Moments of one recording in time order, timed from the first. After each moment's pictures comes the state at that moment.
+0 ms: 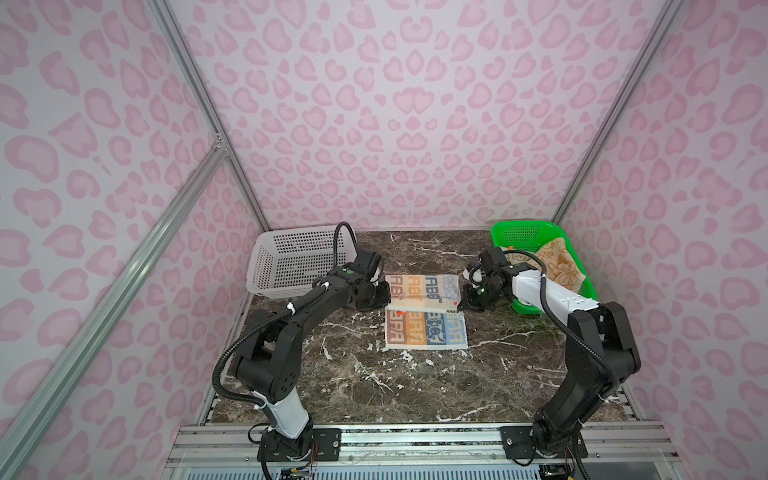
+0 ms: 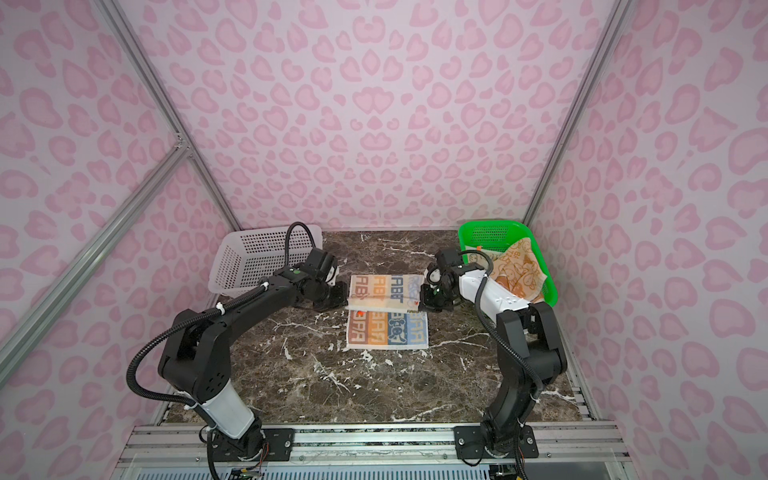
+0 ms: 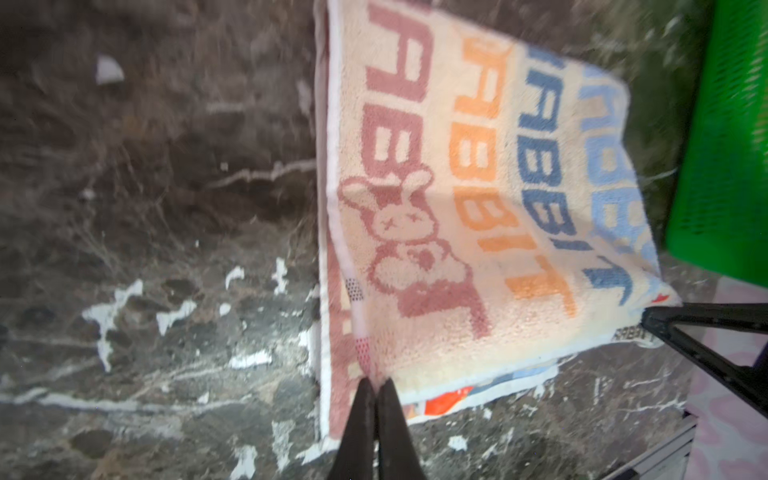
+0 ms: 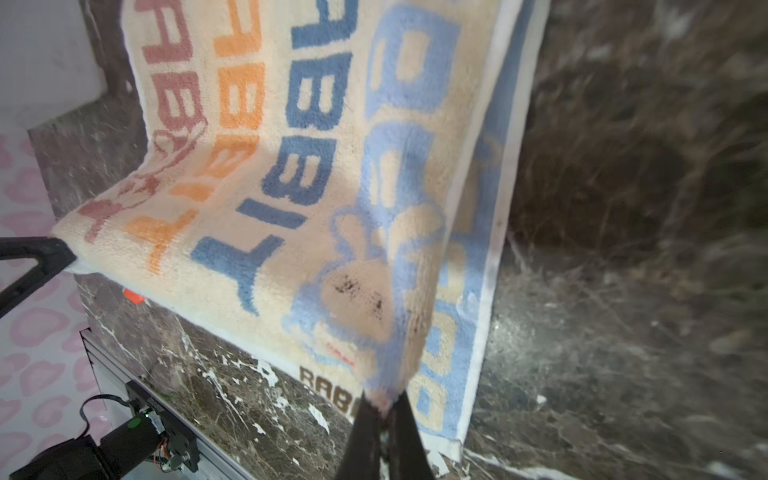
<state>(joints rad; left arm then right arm) -0.48 1.71 1.21 -0.66 0.21 -0.62 0.29 1.73 1.15 -0.73 -0.43 0.35</state>
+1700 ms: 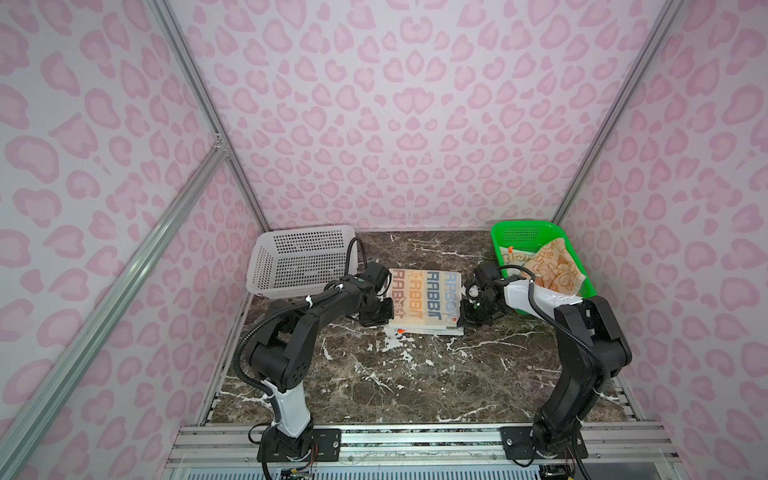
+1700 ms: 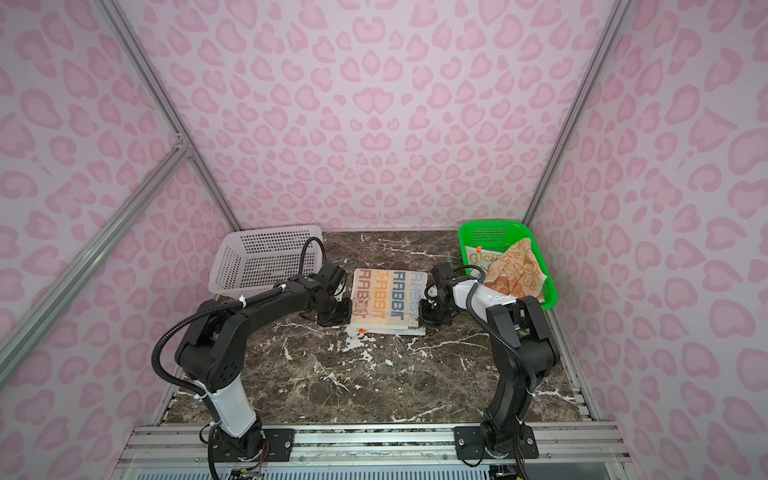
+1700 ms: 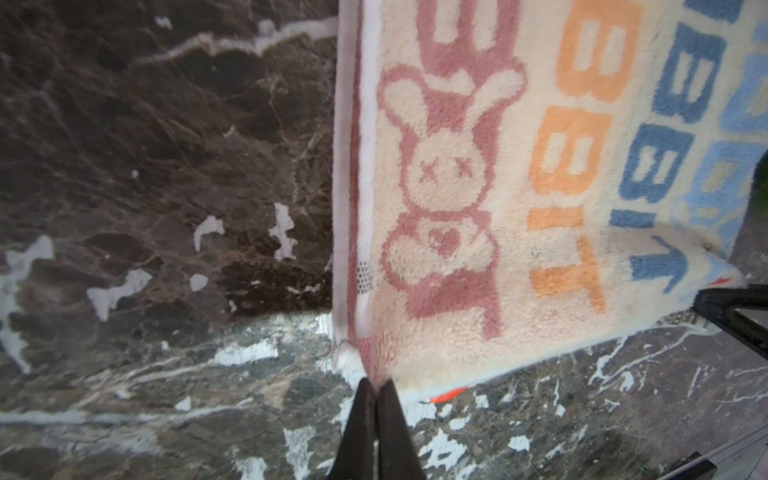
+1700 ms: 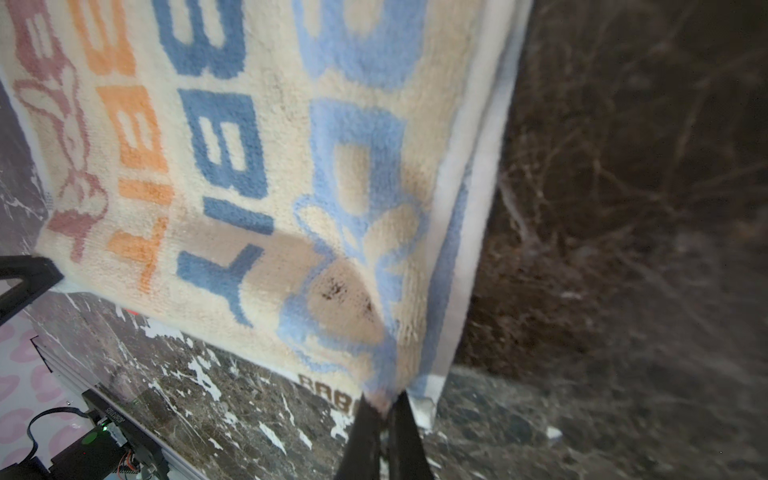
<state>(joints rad) -0.50 1.82 1.21 -0.67 0.21 -0.58 0.29 1.80 1.10 -0.67 -0.39 0.37</state>
